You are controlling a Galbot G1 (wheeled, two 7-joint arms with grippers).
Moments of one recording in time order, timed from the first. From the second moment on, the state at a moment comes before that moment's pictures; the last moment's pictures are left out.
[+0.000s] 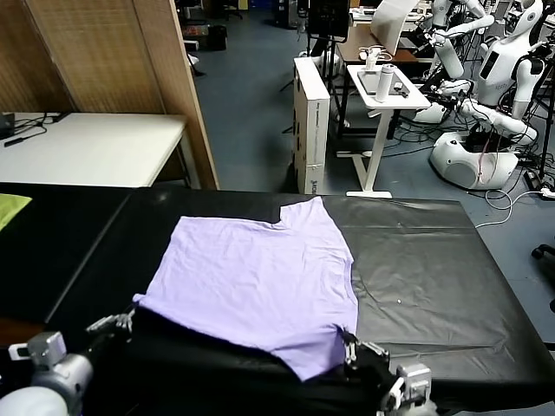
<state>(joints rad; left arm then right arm) 1.67 -1.00 -0.83 -2.20 -0.86 0.51 -0.16 -1.42 1.03 0.26 2.29 0.69 -0.55 0.41</state>
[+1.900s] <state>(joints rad) 1.43 -0.95 -0.66 -1.94 -0.80 0.49 -0.14 -1.21 1.06 0.20 2.07 0.67 -0.58 0.38</state>
